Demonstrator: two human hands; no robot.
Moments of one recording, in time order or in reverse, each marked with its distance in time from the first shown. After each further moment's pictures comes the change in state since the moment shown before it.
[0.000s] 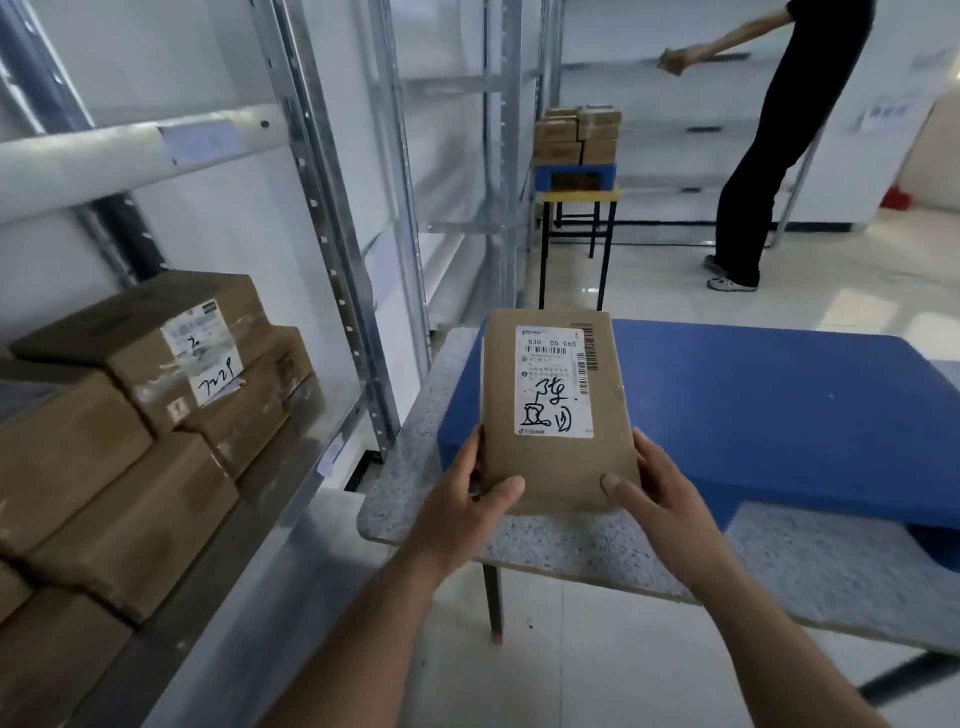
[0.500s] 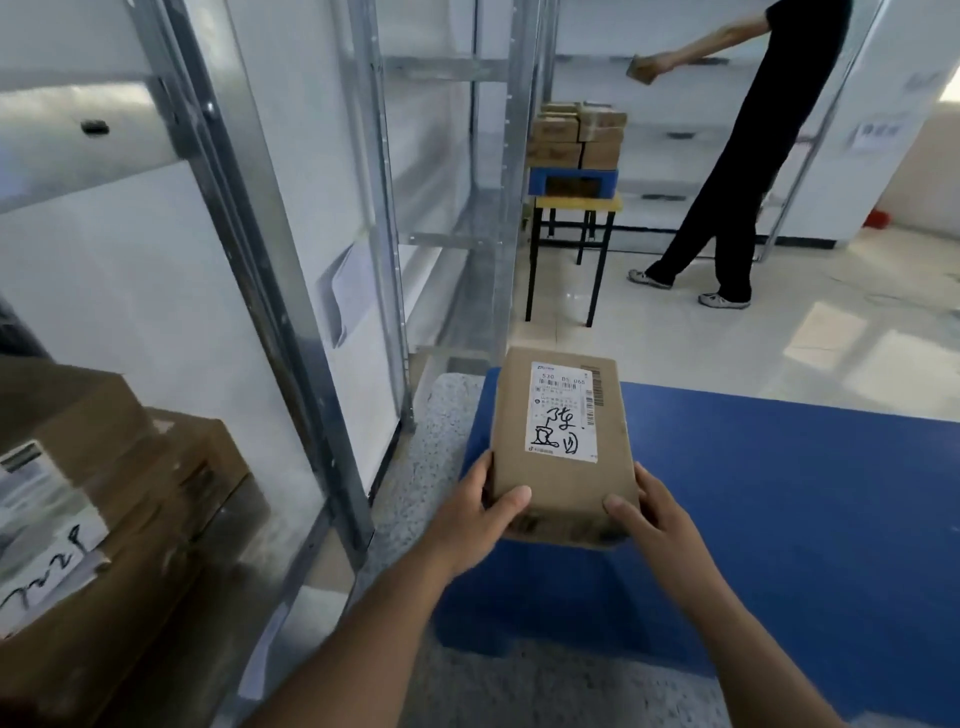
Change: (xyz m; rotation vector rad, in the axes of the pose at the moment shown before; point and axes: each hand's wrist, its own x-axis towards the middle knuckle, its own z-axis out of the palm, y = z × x) left_hand 0.236 -0.048 -0.051 -0.014 -0.119 -0.077; right_hand 0.219 0.041 0.027 -0.041 0.075 0.159
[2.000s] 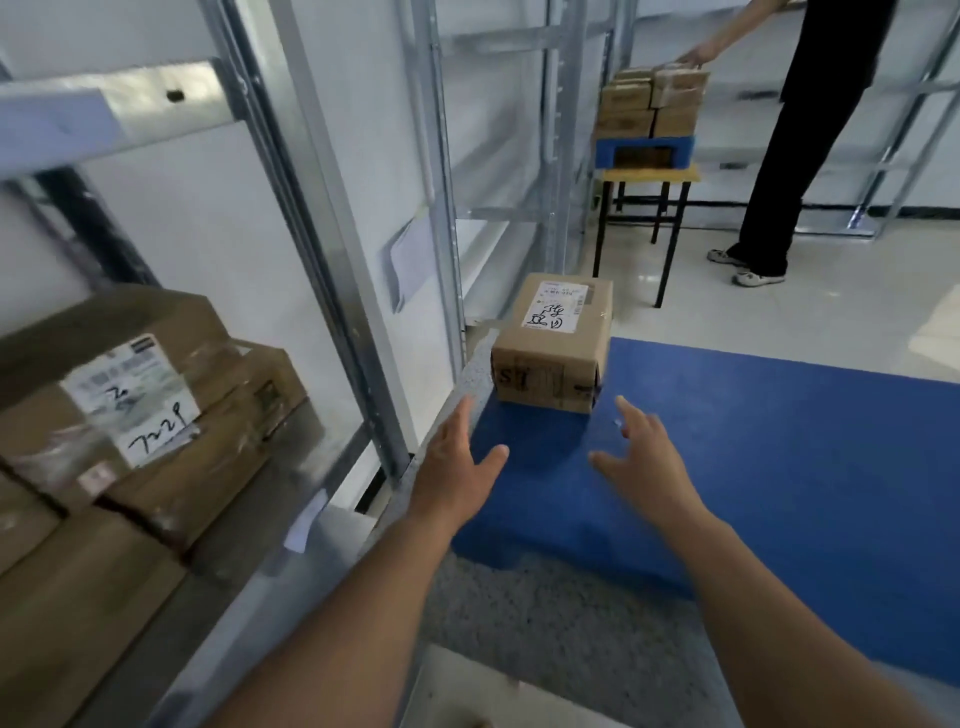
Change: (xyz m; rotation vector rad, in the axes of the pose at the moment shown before) left_hand -0.044 0.001 0.027 0.311 0.438 -0.085; right_hand 0.014 0.001 -0.004 -0.500 -0.044 -0.137
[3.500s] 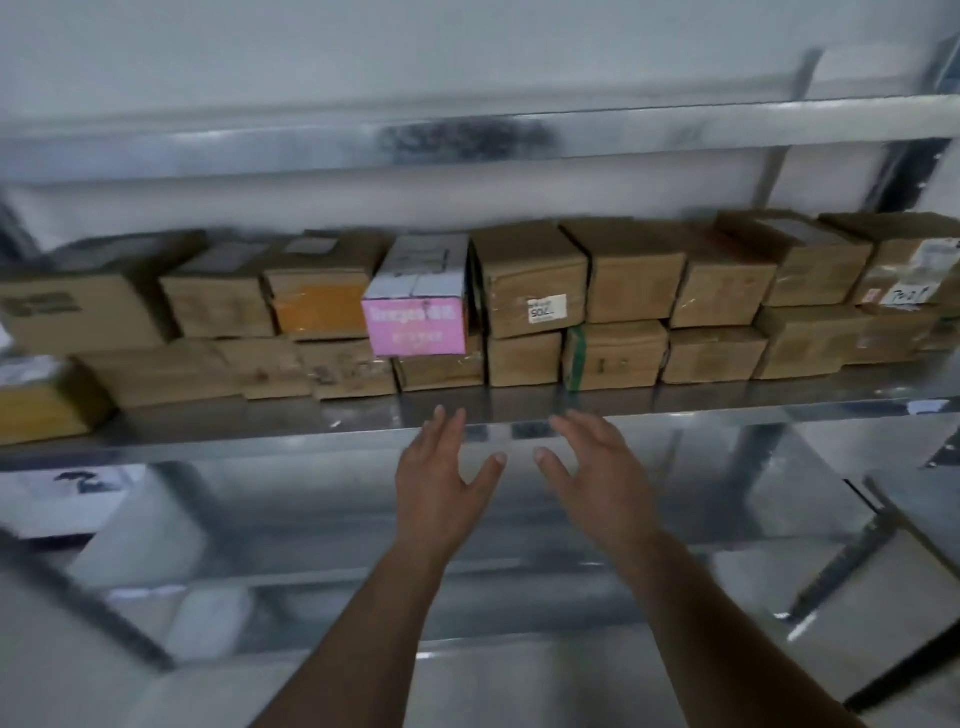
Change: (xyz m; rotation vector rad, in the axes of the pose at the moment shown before) left_hand -0.748 -0.076 -0.176 0.430 1.069 -0.664; right_hand -0.625 -0.228 0.132 0.025 -0.611 -1.197
